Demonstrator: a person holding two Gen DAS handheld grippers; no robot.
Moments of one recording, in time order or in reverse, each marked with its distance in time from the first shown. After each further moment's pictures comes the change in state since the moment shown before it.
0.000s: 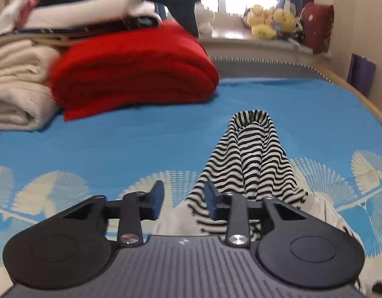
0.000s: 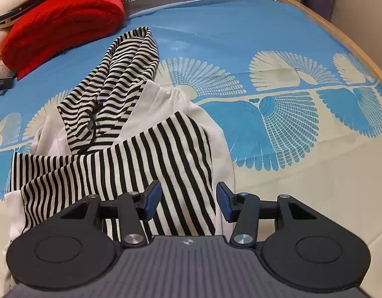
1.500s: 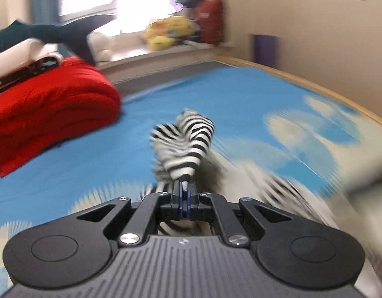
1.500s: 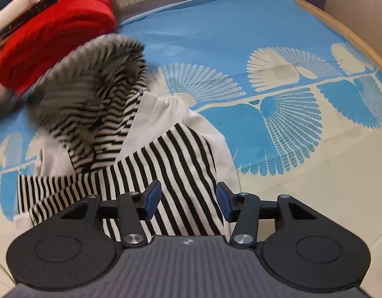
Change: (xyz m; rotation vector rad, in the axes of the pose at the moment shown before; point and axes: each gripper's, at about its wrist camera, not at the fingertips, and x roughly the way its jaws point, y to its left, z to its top) left arm -0.067 -0.023 -0.086 0.373 -0.125 -0.370; right arm -0.002 -0.009 0.017 0.115 -0.008 0.031
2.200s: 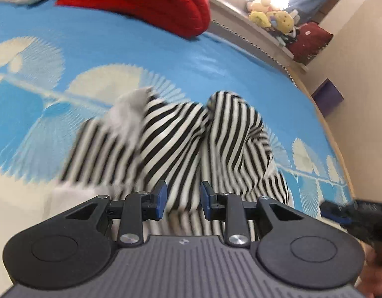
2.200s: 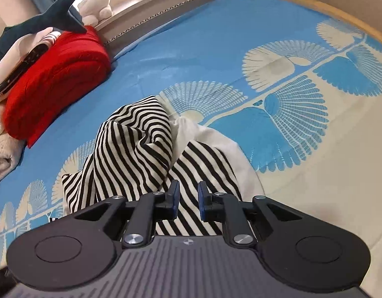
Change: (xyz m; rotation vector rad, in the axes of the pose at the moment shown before) left arm 0.040 0.054 -0.080 -0.772 0.180 0.023; right arm -0.010 0.000 -0.001 0.185 -0.069 0.087
